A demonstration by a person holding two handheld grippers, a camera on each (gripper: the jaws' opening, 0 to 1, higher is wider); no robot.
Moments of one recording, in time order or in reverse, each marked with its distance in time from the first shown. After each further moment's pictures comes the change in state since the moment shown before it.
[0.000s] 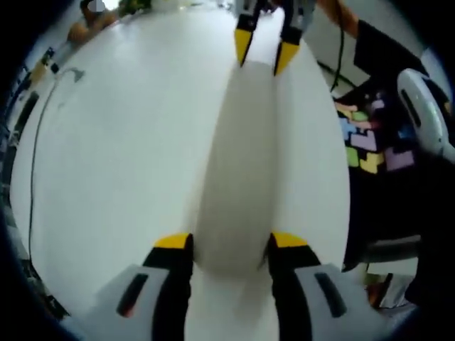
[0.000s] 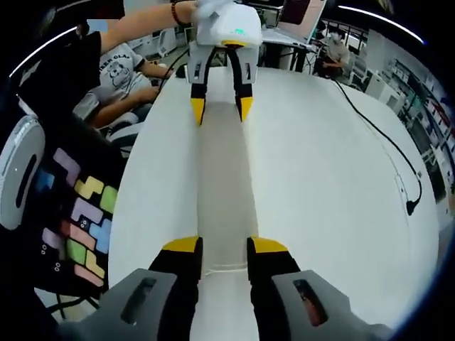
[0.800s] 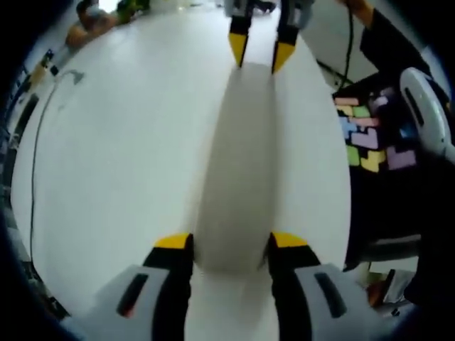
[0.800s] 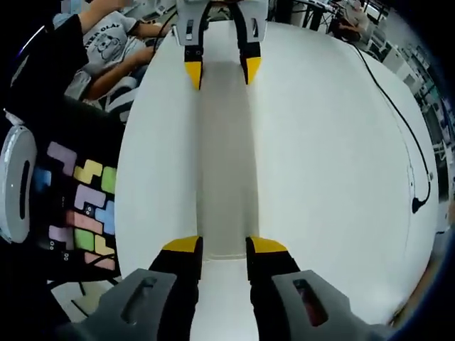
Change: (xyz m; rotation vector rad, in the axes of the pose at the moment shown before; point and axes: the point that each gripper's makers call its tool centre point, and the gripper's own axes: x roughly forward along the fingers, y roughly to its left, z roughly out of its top) left arm 0.000 -0.002 0.003 0.013 -0.001 0.009; right arm -0.002 0.000 -0.009 -0.010 0.307 0.058
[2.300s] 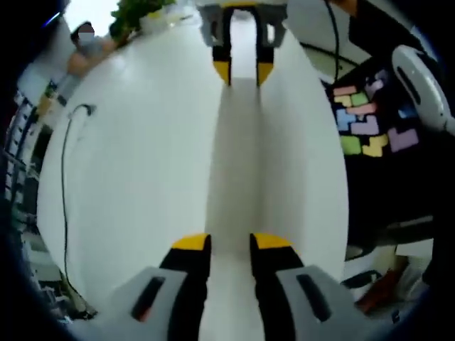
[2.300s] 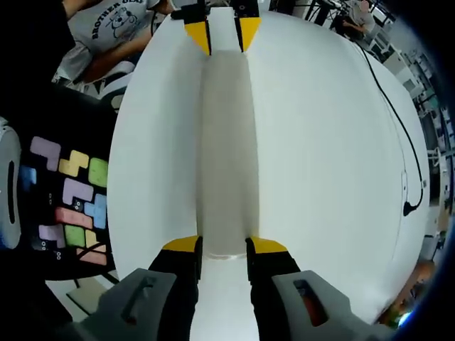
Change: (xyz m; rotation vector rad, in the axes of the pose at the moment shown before) left arm -0.032 -0.008 0.007 0.178 0.032 0.141; right arm 0.004 0.001 -0.001 -0.011 0.072 -0.066
